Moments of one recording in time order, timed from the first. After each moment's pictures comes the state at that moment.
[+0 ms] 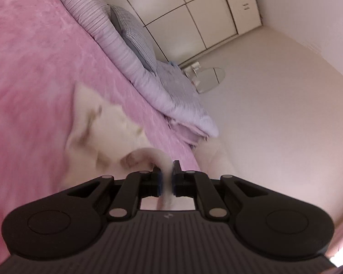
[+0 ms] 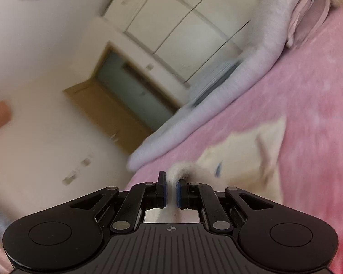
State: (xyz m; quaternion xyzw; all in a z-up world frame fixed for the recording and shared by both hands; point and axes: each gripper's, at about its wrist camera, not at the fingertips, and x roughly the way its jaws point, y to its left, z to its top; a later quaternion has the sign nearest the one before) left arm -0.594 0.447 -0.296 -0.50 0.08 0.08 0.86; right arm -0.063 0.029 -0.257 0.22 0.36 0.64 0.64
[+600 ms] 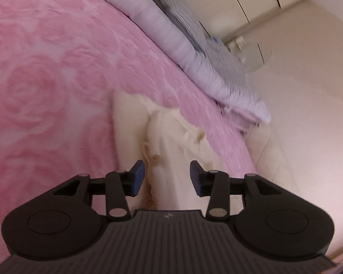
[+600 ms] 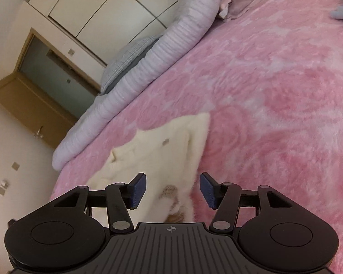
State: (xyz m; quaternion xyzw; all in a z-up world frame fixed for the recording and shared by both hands) left arm -0.495 0.544 -0.347 -0.47 0.20 0.12 0.85; right arm 0.017 0.115 -0.335 0.15 0.46 0.54 0.69
